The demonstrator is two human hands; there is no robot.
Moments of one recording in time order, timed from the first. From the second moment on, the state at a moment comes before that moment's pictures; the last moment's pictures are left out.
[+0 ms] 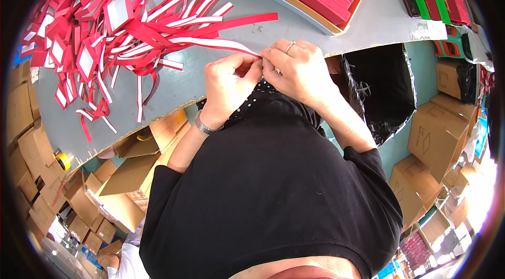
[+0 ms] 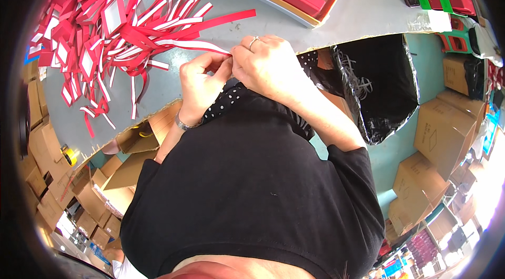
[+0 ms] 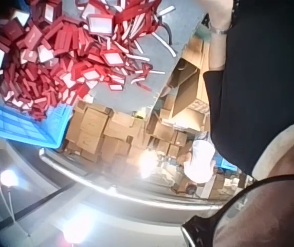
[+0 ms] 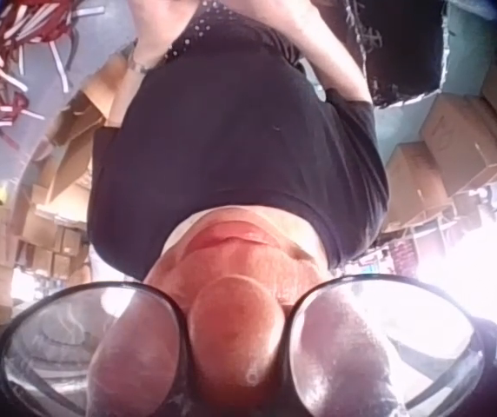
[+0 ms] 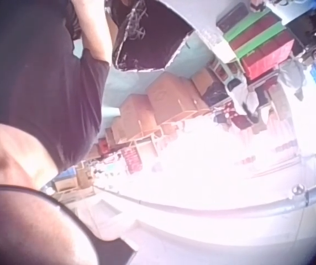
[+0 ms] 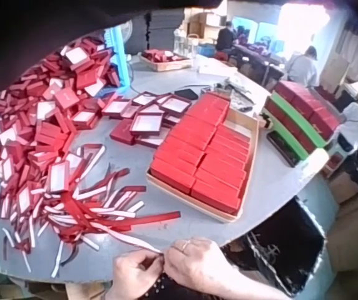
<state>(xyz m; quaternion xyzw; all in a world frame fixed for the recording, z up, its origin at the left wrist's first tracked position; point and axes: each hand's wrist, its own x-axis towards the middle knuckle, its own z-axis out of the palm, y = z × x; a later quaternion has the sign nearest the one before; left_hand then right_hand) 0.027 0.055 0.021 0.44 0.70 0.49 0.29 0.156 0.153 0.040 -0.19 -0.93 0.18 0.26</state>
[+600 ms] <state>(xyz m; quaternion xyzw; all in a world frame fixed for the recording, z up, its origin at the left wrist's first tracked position) -0.014 0.073 0.078 0.23 -0.08 0.65 0.72 0.502 0.285 -0.058 -0.74 -0.66 0.05 0.12</state>
